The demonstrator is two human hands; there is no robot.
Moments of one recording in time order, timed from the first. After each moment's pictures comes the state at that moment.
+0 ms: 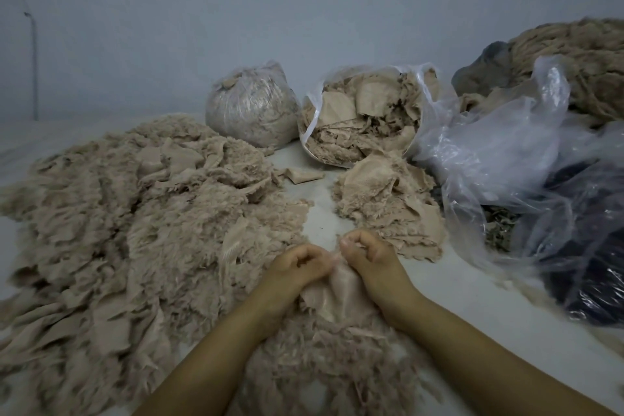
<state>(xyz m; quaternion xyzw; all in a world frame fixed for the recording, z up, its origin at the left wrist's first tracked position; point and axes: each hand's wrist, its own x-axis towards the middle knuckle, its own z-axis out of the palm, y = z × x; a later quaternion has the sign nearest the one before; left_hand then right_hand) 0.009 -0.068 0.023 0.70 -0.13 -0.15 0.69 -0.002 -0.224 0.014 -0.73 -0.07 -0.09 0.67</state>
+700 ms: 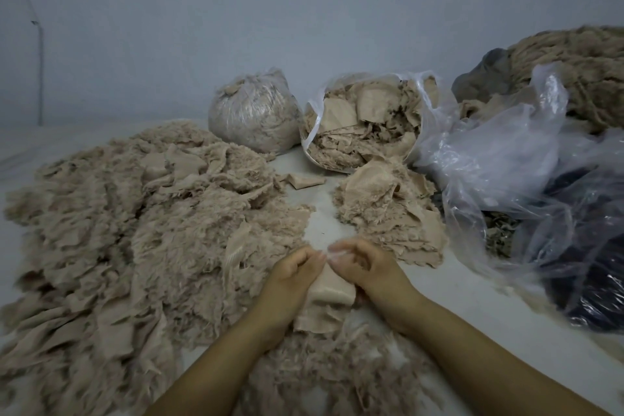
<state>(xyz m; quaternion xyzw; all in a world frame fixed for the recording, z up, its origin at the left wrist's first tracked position) 0.003 -0.070 0.022 0.69 -0.15 -0.08 0.70 -0.006 -0.226 0.019 -0.71 -0.04 0.00 0.70</state>
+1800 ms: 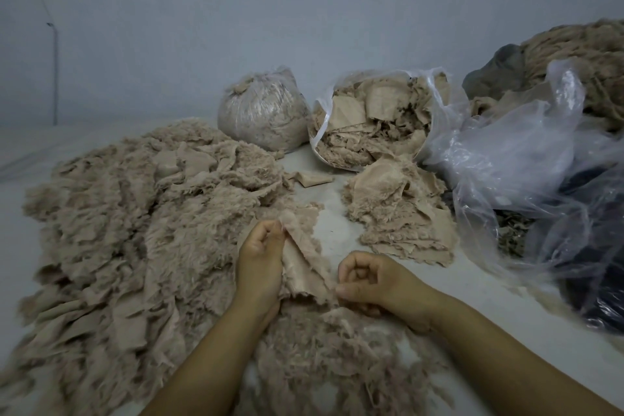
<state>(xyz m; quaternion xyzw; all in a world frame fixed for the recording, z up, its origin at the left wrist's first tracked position) 0.022 -0.054 0.026 0.67 -0.02 0.15 0.73 -0.012 -0.237 0.025 -0.72 -0.15 0.16 0.66</state>
